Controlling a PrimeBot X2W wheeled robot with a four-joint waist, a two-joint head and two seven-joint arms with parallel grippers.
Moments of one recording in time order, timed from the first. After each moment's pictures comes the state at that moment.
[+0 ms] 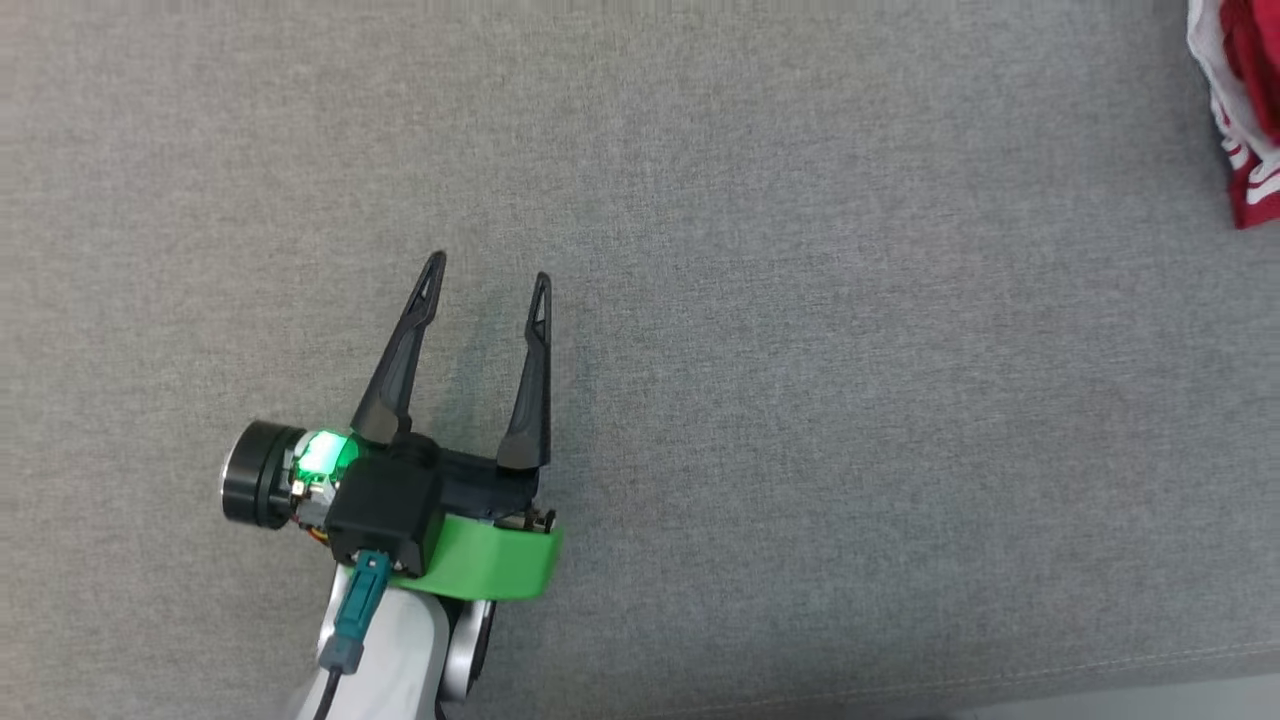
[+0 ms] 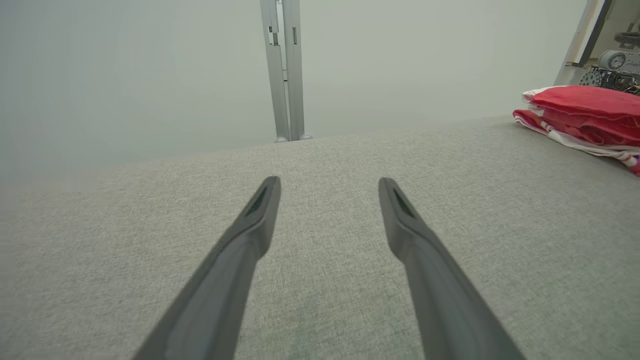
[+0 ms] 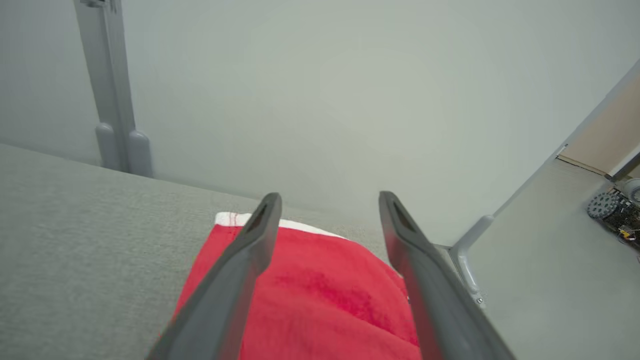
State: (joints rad) left arm -0.25 0.05 -0.35 -0.05 -0.05 0.07 -0.26; right arm -0.95 -0.75 0.30 0.68 0.49 0.13 -0.26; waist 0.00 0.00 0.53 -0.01
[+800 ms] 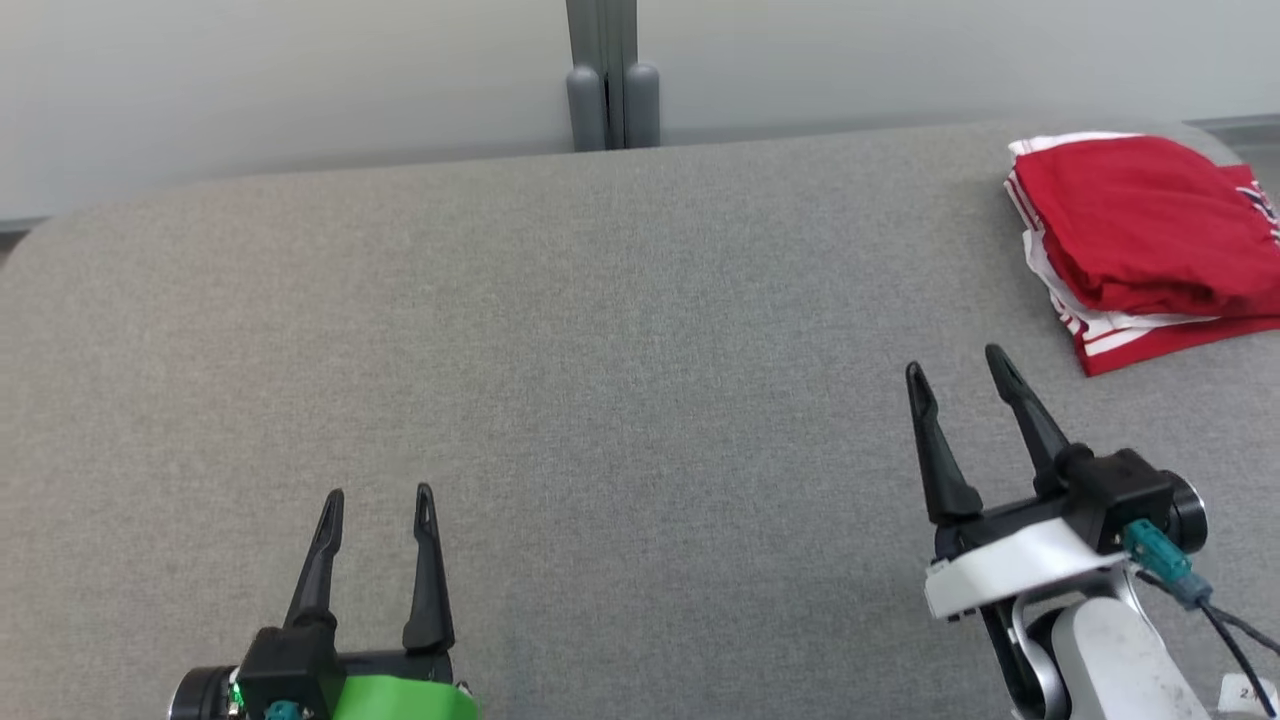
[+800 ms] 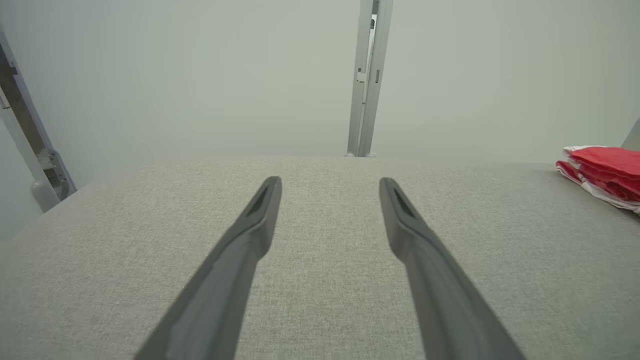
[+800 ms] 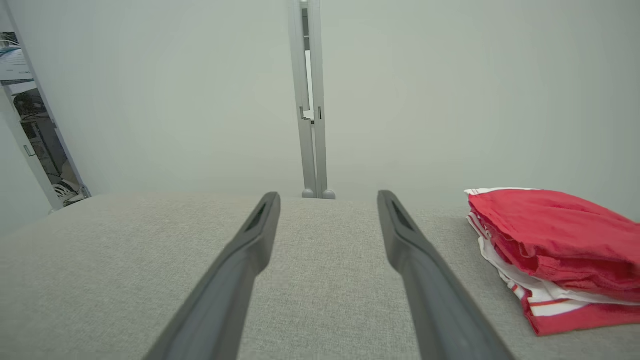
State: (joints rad) left arm 0.07 0.05 -0.19 0.01 -0.17 0.10 -0.26; right arm -0.15 -0.10 0.12 0.13 0.15 0.13 -0.26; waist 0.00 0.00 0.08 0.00
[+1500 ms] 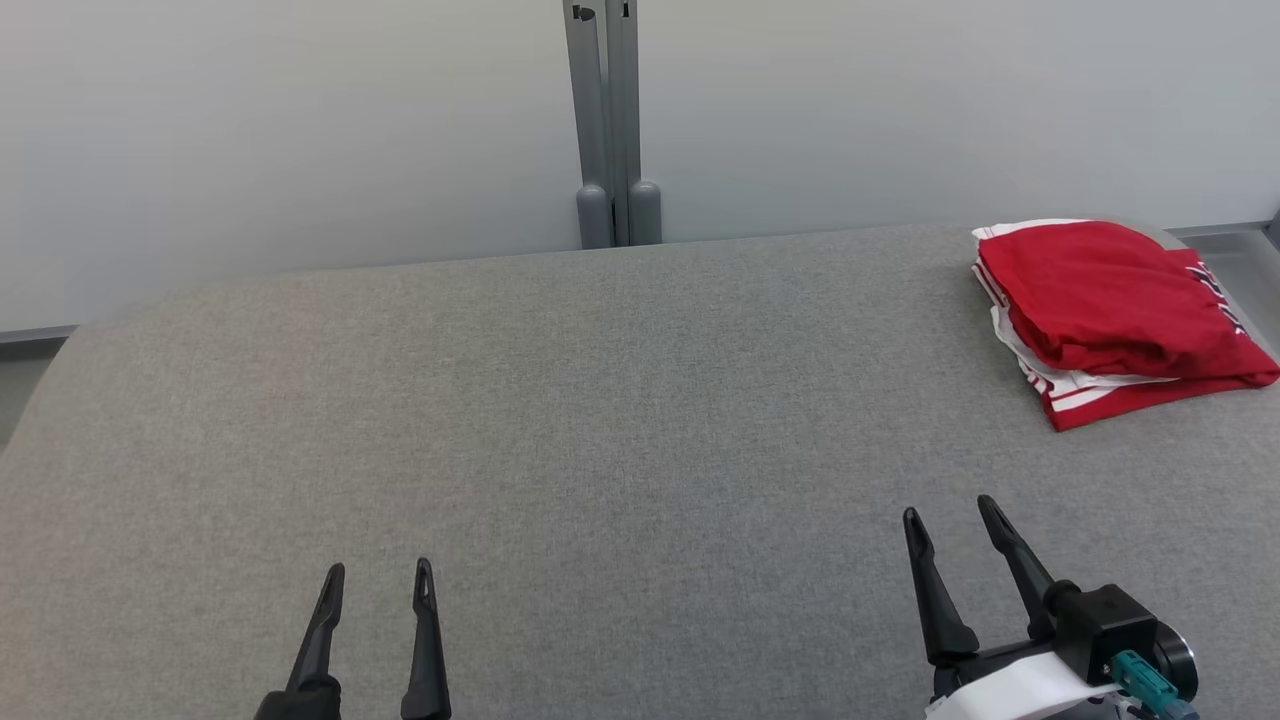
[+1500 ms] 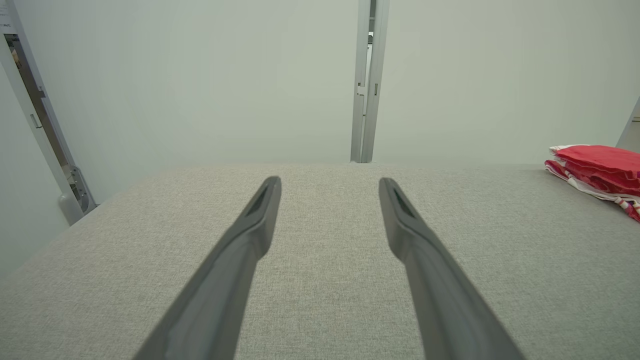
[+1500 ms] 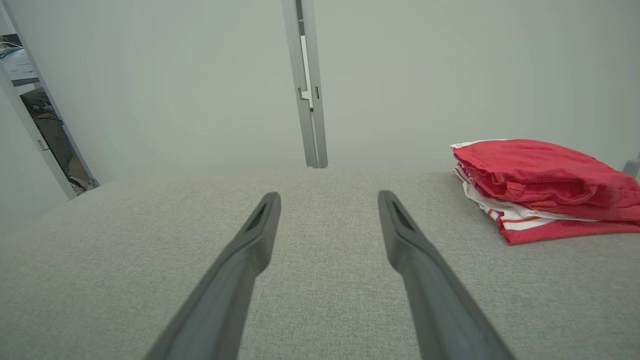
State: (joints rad) left arm 0.20 0.05 -0.17 0.01 -0.14 0.08 -0.26; right arm 0.10 -0.05 0.12 0.10 0.14 0.13 -0.26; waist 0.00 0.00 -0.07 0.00
